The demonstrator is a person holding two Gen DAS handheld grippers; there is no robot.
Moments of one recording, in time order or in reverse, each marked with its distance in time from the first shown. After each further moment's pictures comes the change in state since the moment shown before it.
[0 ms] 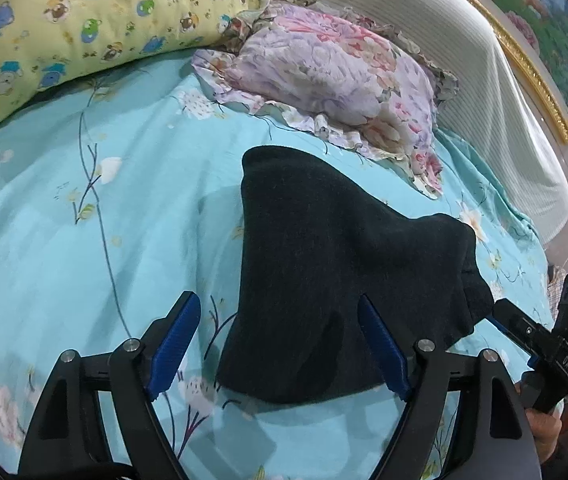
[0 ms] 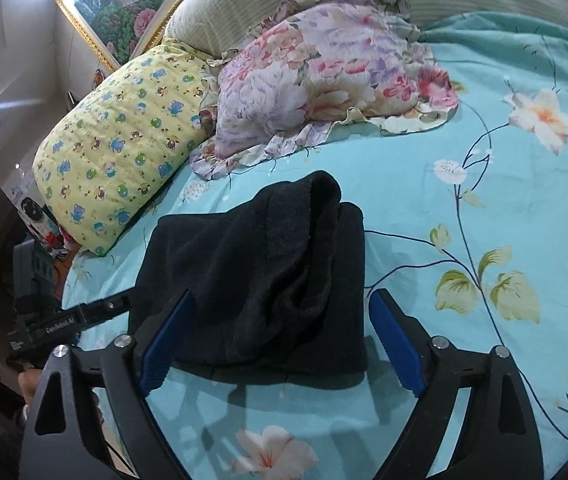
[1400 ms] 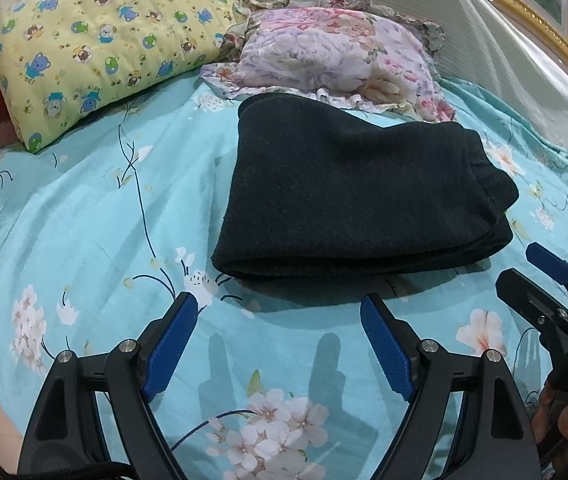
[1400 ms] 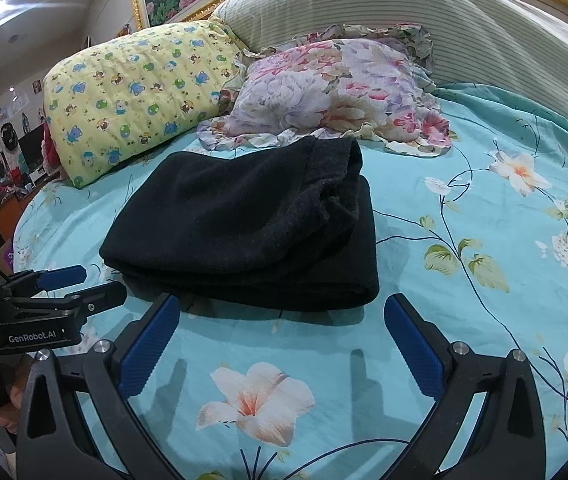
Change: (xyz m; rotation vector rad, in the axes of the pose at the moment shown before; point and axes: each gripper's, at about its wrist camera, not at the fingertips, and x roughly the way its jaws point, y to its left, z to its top) left arm -0.014 -0.042 -0.082 0.201 -0.070 0.253; right arm -0.011 0.046 -0.072 -0.281 -0.104 -0.196
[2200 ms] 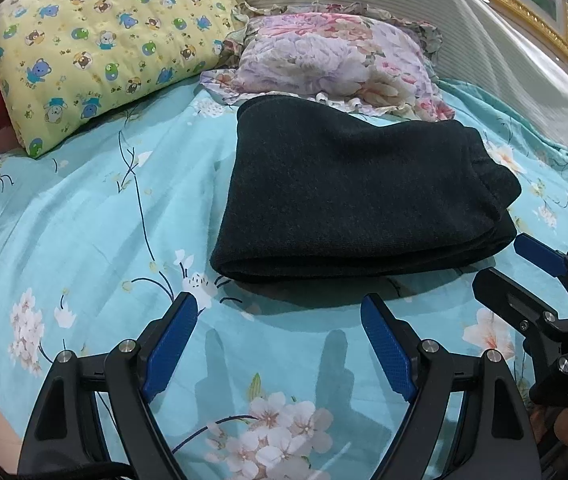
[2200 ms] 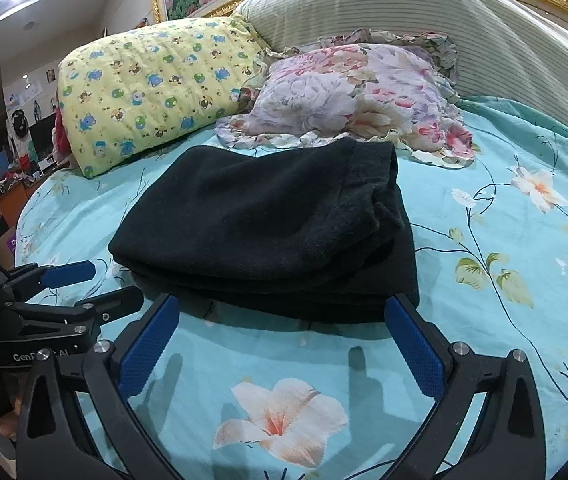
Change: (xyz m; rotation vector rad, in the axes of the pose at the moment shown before) left arm 0.004 0.000 -0.003 0.011 -0.034 0.007; right arm 0.014 0.019 0.000 -0.056 -0.015 0.026
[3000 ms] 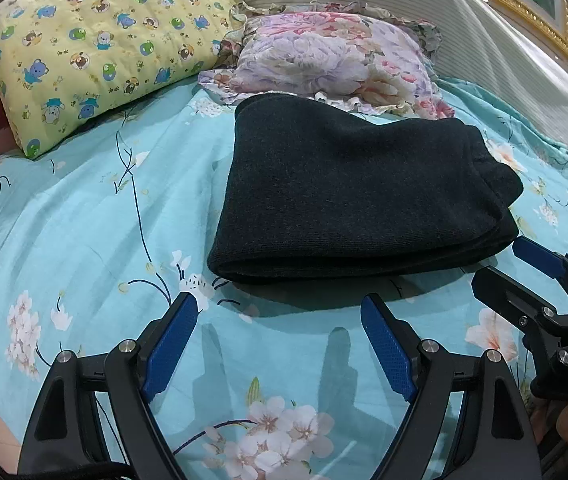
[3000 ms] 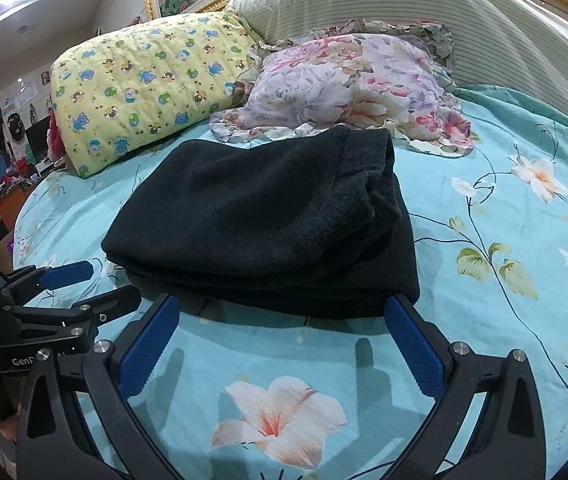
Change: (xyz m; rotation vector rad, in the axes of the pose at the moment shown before) left arm 0.004 -0.001 0.001 0.005 0.000 -0.002; right arm 0.005 -0.005 -0.002 0.026 0.020 -0.002
